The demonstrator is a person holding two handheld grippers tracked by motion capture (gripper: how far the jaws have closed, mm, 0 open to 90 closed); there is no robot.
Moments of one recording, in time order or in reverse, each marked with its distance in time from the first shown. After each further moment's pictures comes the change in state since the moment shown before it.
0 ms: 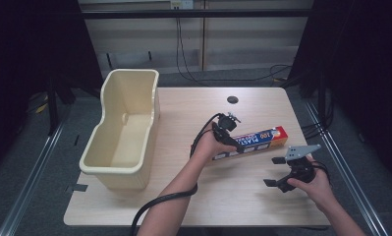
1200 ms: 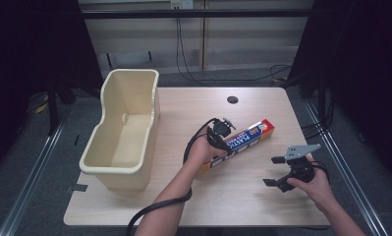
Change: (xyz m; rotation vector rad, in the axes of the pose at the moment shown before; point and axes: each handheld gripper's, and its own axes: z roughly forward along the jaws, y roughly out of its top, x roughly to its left) left arm -0.004 -0.021 -0.019 0.148 0.063 0.026; right arm 0.001 0.002 0.000 -0.004 -0.001 0.009
